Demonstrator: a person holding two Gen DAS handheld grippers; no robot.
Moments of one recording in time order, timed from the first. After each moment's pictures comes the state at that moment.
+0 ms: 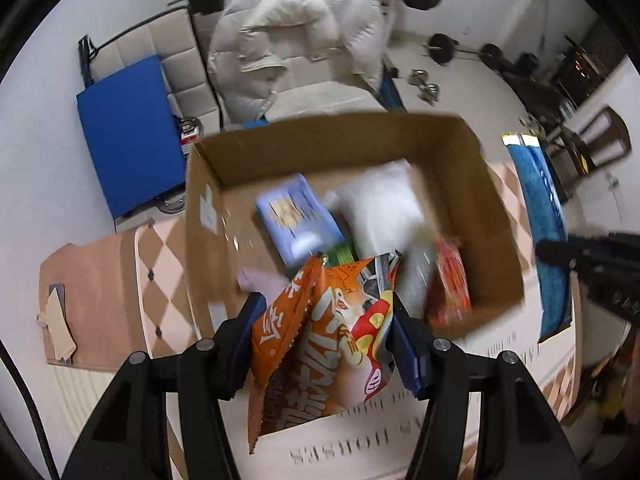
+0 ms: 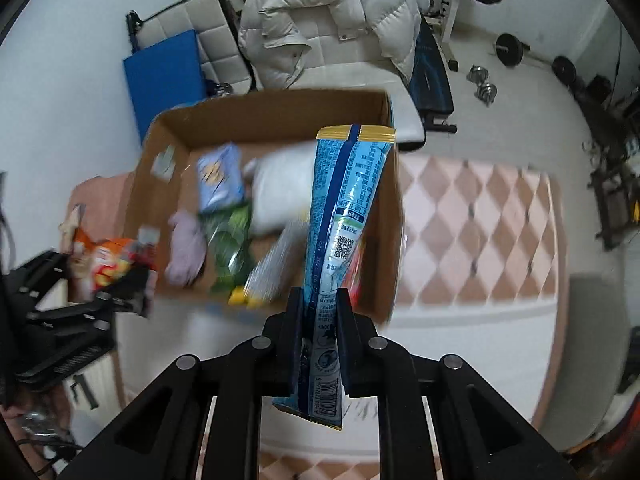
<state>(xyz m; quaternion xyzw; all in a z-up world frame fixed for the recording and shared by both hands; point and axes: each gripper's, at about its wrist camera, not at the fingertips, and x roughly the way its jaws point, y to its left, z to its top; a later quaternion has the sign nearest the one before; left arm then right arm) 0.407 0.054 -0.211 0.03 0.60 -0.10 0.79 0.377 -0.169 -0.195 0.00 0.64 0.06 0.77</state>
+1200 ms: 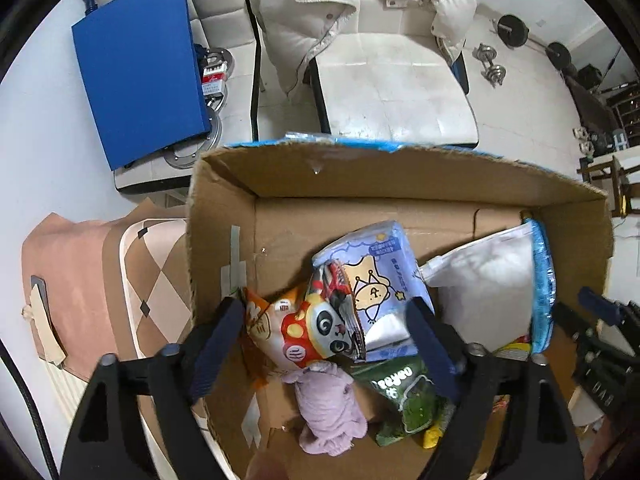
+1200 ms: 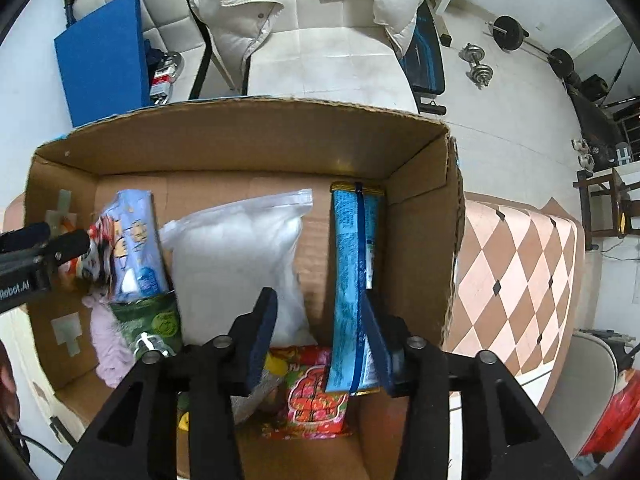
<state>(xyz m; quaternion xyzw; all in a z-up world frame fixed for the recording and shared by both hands) 0.508 0.081 -0.287 -0.02 0.69 -0.03 0.72 0.514 -0.135 -0.313 -0.04 0.69 0.02 0.72</state>
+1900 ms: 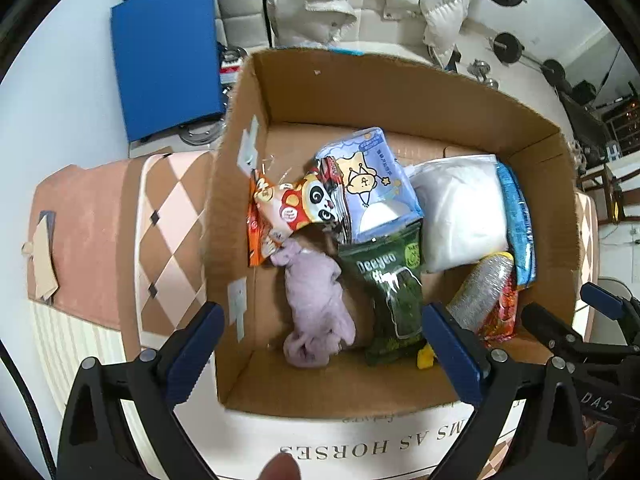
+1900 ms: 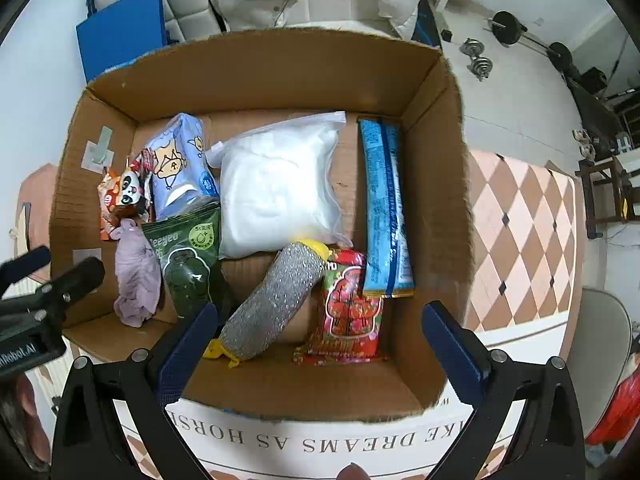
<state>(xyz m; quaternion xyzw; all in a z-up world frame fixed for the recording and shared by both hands) 0.399 0.078 -0.254 -0.04 0.66 -0.01 0.75 0.425 -0.114 -0.283 -0.03 0.68 0.02 0.73</state>
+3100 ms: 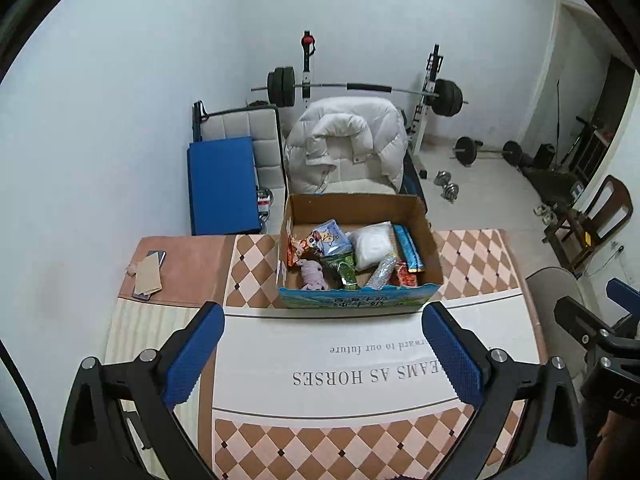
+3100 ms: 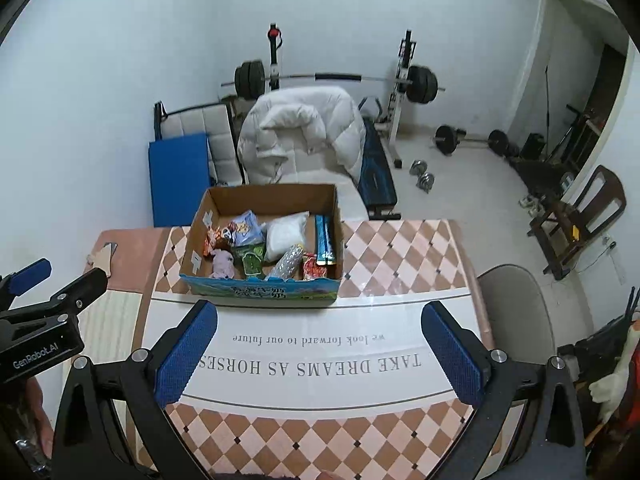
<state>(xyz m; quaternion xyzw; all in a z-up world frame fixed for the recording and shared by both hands) 0.109 0.045 0.018 -0.01 0.43 0.00 0.90 0.096 -0.157 0.024 -0.01 0.44 -0.01 0.90</state>
